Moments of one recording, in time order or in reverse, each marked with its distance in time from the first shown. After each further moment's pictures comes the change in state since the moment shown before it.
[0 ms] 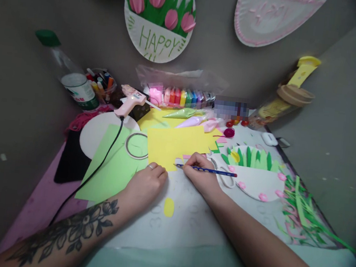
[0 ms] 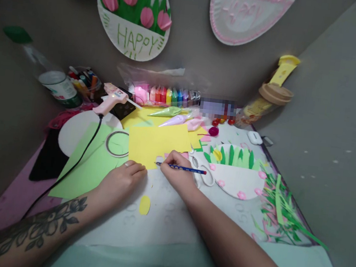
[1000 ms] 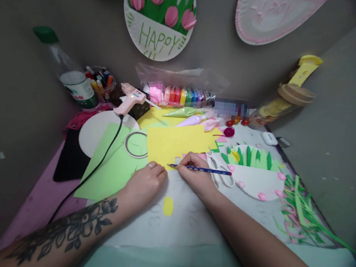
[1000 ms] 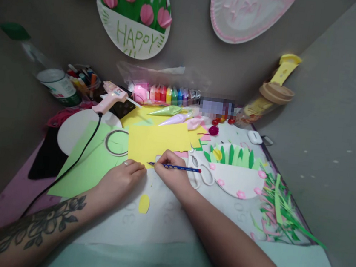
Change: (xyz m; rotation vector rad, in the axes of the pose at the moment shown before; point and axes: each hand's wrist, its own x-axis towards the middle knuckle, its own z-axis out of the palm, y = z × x) left_hand 0.001 0.000 0.000 -0.003 -0.028 -0.019; right_hand -0.002 -0.004 0.009 0.074 -0.058 0.011
